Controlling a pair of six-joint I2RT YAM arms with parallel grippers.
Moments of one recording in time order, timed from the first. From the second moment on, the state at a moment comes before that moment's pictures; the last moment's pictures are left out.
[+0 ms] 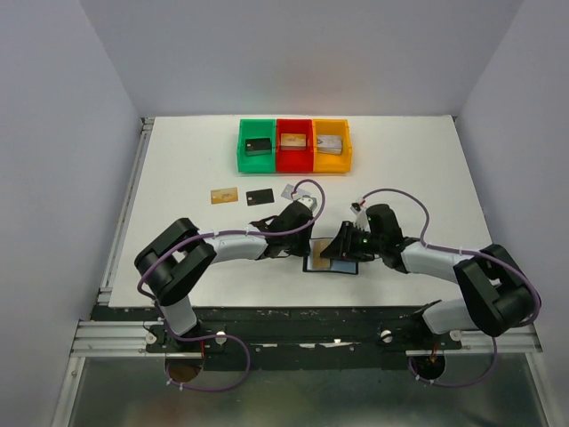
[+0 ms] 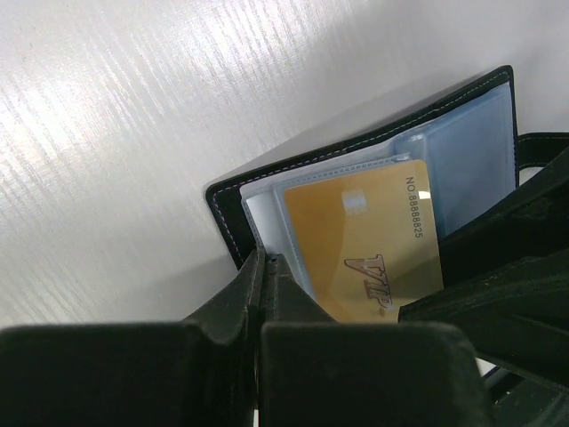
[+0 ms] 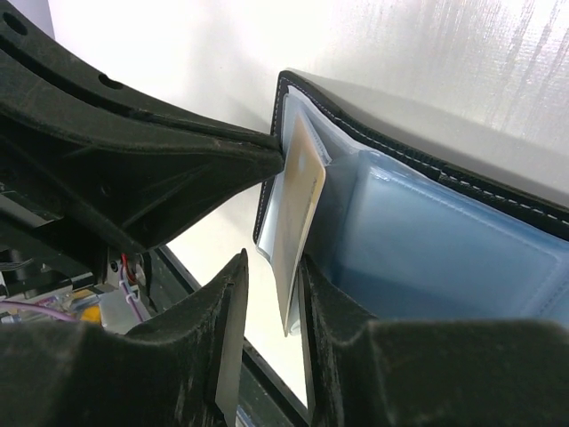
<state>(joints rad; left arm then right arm) -0.88 1.72 0.89 -0.01 0.02 -0.58 0.48 1.40 0.44 0.25 -0.54 0.73</state>
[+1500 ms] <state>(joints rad) -0.88 1.73 0.87 0.06 0.05 -0.58 0.48 1.51 0.44 0.40 -0.61 0.81</state>
